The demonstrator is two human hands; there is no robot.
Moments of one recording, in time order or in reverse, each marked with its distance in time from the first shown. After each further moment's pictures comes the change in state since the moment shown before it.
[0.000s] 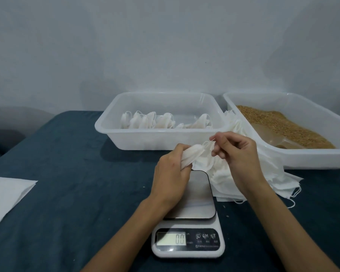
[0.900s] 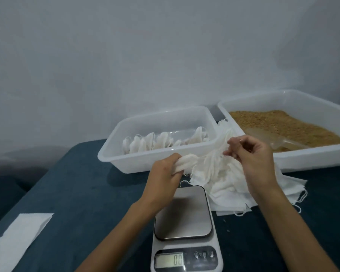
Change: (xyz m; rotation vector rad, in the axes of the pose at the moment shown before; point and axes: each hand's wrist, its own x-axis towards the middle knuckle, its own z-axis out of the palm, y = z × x) left_hand 0.035 0.009 -0.017 0.118 -0.172 0.050; right_hand 0.014 -0.002 -0.043 0.061 0.262 -0.052
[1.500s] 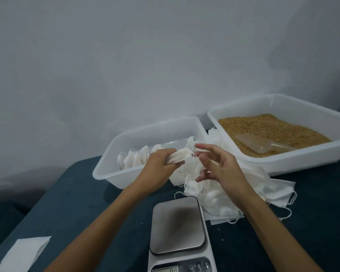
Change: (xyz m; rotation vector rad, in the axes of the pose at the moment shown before) left_hand 0.056 0.026 -0.021 0.015 -0.188 -0.012; right_hand -0.011 -0.002 0.015 0.091 -0.338 0.149
